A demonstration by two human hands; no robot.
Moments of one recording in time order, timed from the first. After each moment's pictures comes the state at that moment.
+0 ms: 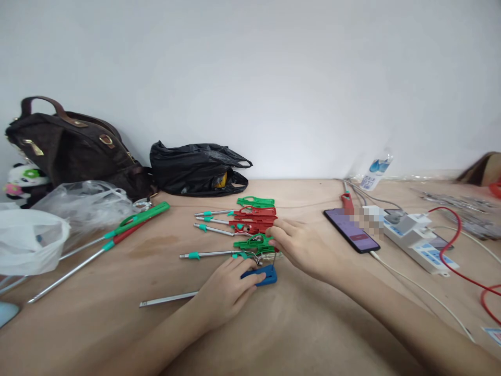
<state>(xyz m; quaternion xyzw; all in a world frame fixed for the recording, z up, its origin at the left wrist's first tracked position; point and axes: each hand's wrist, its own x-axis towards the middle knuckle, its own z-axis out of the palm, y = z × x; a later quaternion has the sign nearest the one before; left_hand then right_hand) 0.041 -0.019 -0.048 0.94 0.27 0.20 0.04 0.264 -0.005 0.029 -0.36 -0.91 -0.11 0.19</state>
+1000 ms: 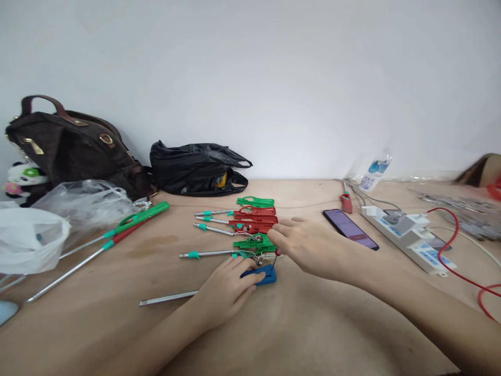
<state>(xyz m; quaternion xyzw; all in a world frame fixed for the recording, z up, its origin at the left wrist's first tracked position) 0.040 -0.018 -0.050 0.94 0.27 0.20 0.04 0.264 -0.011 0.060 -0.31 -0.94 -0.17 0.00</state>
